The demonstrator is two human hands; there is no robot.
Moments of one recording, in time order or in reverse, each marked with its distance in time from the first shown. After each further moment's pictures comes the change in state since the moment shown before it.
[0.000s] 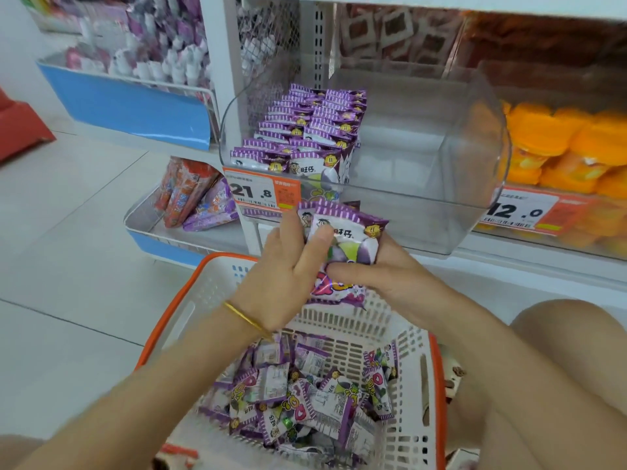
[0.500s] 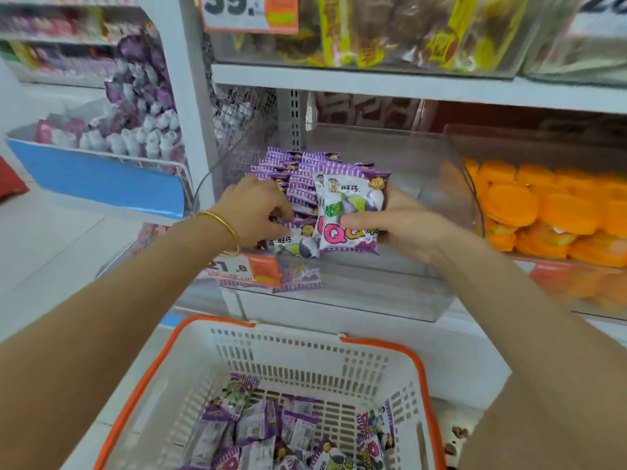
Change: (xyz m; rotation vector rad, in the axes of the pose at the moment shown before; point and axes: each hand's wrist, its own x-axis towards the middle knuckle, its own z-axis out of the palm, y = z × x) left_hand 0.176 0.011 -0.070 0.958 -0.141 0.274; right_hand 0.091 -0.079 -0.085 -0.104 0.150 -0.023
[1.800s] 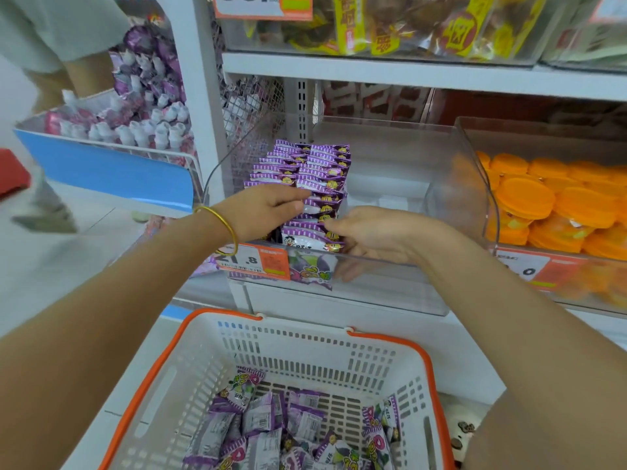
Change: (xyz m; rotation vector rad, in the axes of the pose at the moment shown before) left_hand -0.016 0.005 -0.005 -0.470 -0.102 -0.057; right_hand 0.006 0.000 0.045 -0.338 -0.150 0.412
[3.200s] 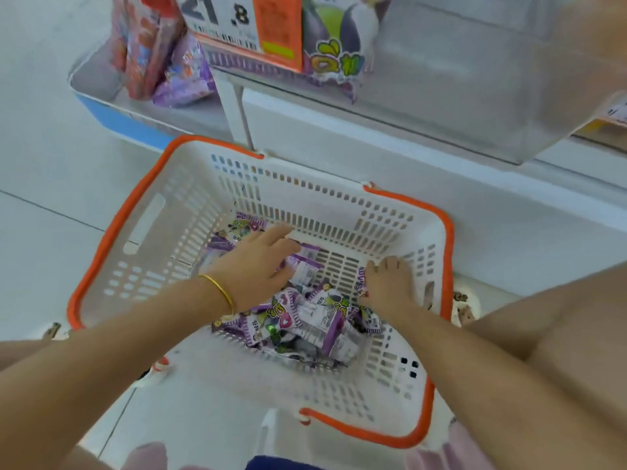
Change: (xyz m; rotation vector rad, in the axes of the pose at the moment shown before) left_hand -0.159 -0.053 0.226 0.135 -0.329 -0.201; right_hand 0.038 0.356 0.123 -1.449 -0.038 0.300
